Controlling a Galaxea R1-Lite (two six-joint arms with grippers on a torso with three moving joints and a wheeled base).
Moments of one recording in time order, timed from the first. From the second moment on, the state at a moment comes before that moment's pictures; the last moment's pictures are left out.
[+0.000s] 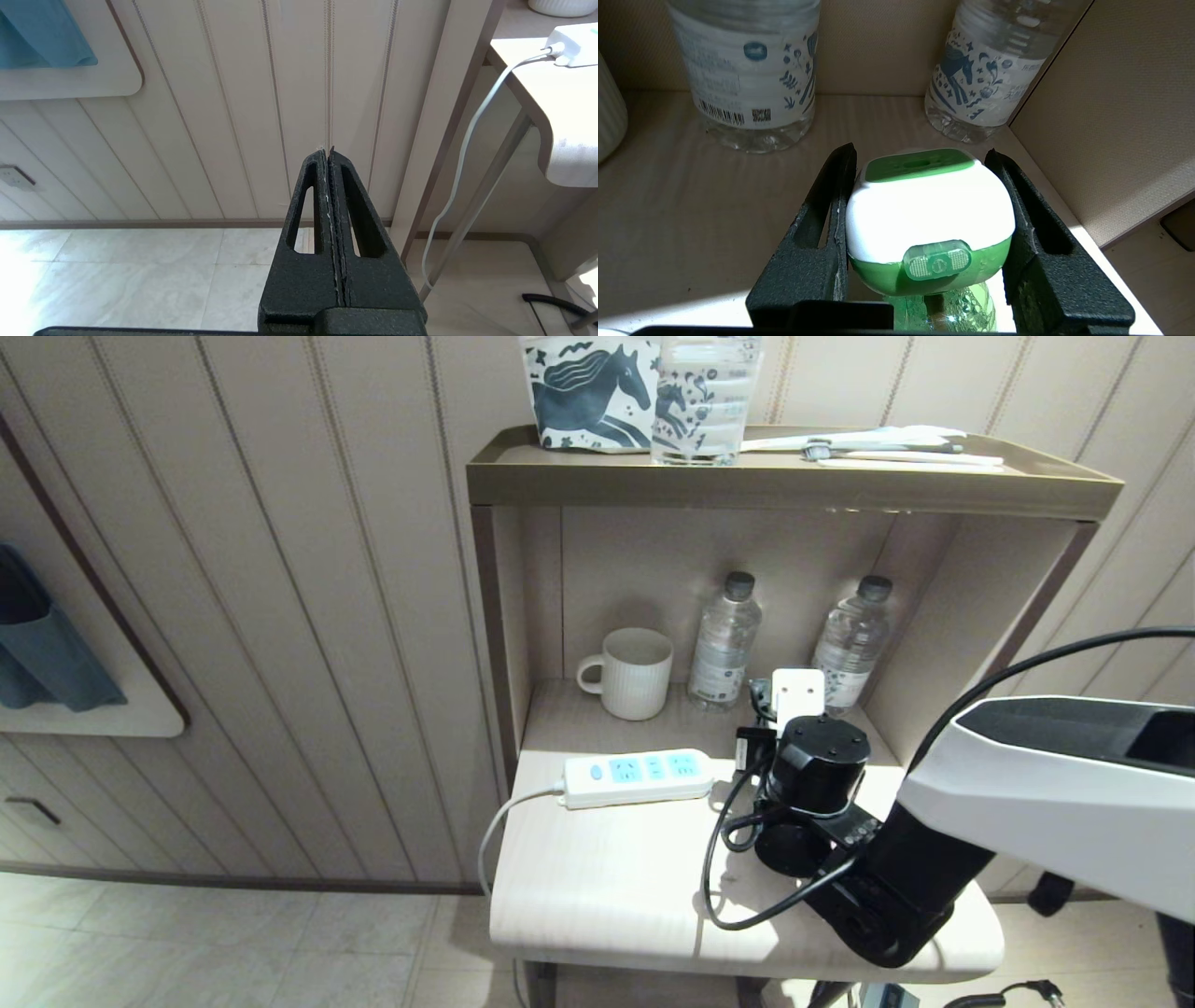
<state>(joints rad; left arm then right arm) 0.00 0.00 0.00 0.02 -0.01 0.08 0.53 2.19 -0.78 -1.52 -0.90 -0.19</state>
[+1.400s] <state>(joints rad) 0.00 0.00 0.00 0.02 -0.01 0.08 0.55 1.90 -0.58 -1.52 -0.91 -0.27</state>
